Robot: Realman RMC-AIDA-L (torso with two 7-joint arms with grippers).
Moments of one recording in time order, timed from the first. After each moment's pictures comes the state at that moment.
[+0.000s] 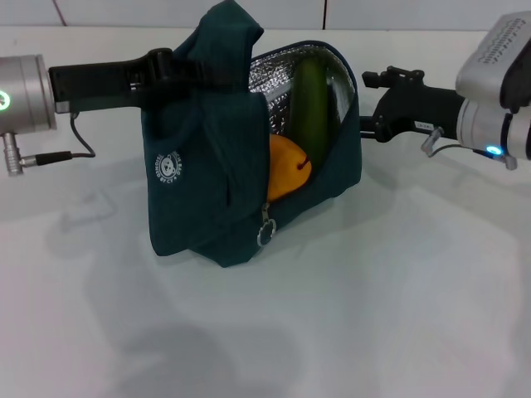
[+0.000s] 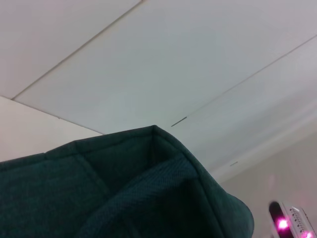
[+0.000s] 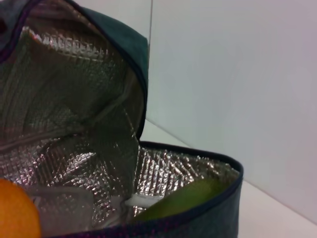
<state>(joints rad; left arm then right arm) -0.58 -2.05 0.67 0.81 1.89 1.62 -2.35 0.81 2.03 -1.45 -0.33 -1.15 -0.79 1.00</state>
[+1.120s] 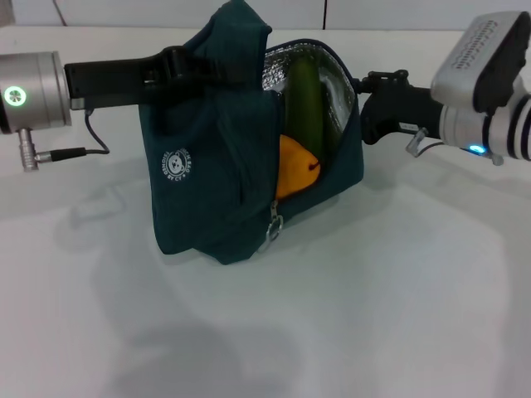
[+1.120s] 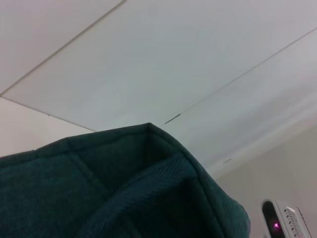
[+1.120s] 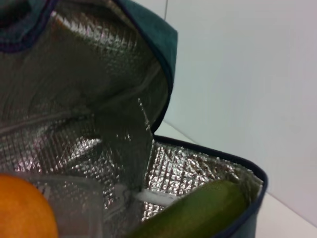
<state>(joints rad) -0.61 -2.05 0.67 0.76 1.89 1.61 -2.33 0.86 2.03 -1.60 -0.29 -1.00 -0.73 0.93</state>
